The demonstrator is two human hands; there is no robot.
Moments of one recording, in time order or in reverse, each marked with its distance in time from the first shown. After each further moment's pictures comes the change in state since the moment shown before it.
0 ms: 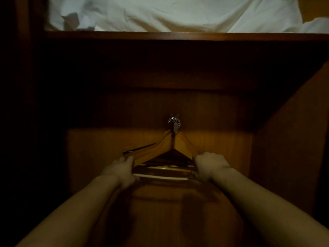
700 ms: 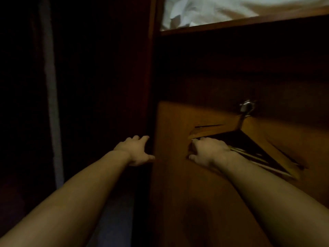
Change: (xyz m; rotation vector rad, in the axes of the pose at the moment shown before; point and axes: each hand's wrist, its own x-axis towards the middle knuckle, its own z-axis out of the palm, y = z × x) left_hand -0.221 -0.052 -0.017 -0.036 0.076 -0.466; right_hand -0.072 -0.125 -0.028 0.109 0.057 -0.548
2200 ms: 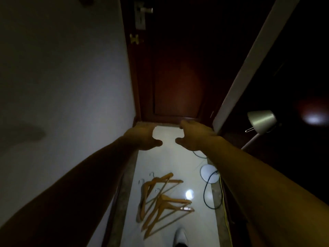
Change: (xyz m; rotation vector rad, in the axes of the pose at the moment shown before) left_hand -0.403 -0.517 0.132 -0.204 -0.237 -0.973; right_hand -0.095 -0.689 0.142 0.265 -0.347 -1.038
